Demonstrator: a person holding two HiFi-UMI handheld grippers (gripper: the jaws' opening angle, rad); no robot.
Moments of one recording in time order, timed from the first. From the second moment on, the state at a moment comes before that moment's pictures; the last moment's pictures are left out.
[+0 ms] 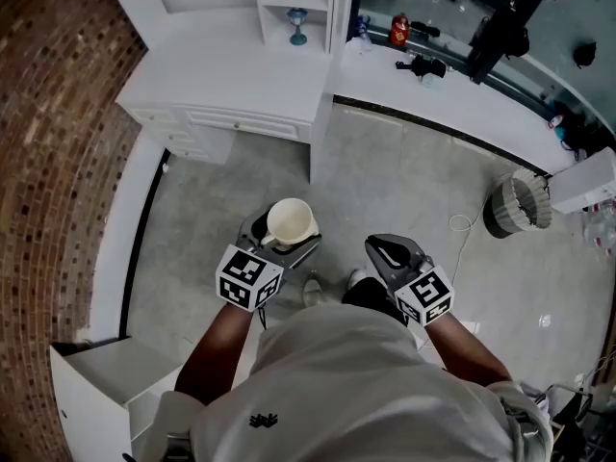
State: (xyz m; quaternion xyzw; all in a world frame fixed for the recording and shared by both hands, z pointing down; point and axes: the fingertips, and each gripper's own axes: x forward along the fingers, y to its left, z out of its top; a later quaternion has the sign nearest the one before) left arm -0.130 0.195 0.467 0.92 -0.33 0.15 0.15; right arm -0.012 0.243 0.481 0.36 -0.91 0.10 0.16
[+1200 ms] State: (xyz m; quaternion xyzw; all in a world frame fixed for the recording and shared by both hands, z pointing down) left arm -0.044 -0.124 0.439 0.87 -0.46 0.14 0.12; right arm 0.130 -0.062 0.495 0.27 -0.94 0.11 0.14
